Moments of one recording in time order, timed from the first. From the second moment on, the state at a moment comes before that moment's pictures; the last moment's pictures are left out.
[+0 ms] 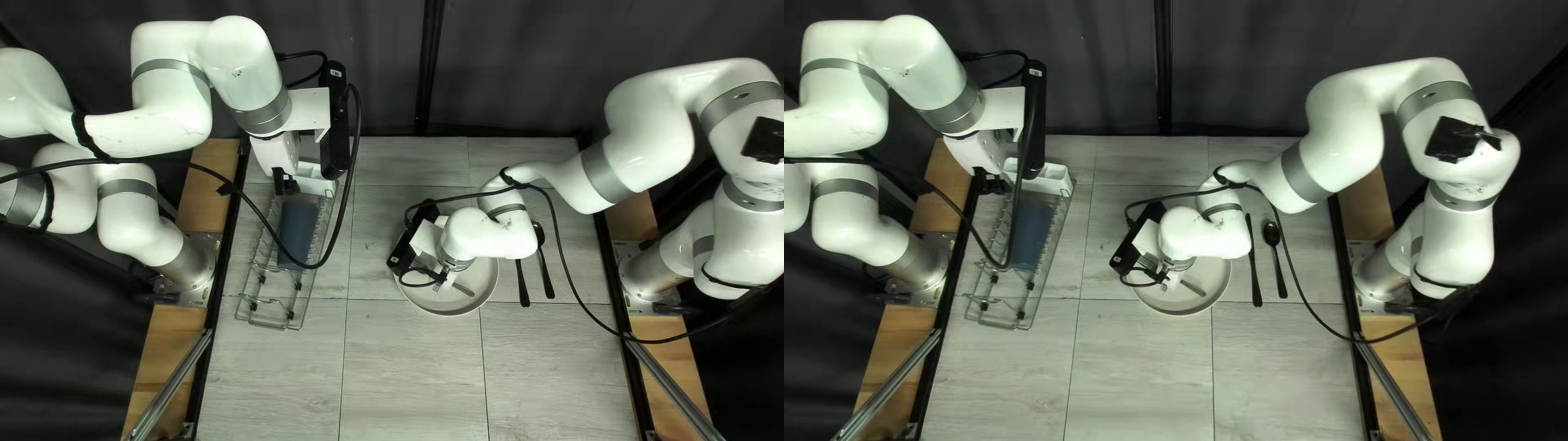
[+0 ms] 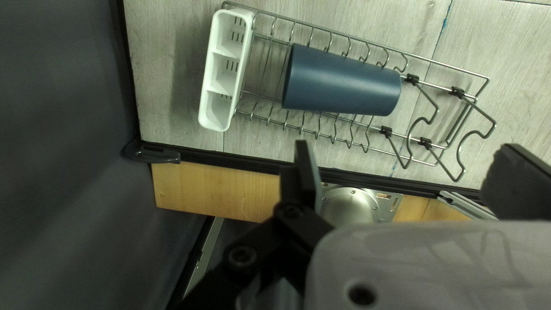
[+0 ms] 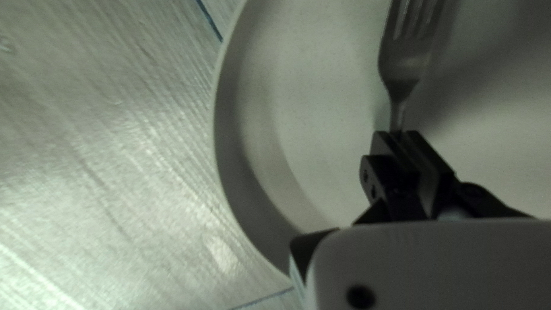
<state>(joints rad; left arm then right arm) 0.37 -0.56 -0.13 1.00 0.03 1.53 0.12 -0.23 0.22 0.28 0.93 -0.19 0.66 0.76</state>
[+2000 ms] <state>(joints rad) 0.37 -0.56 -0.13 1.00 0.03 1.53 0.12 -0.10 0.64 0.10 1.47 -0.05 0.72 1.61</state>
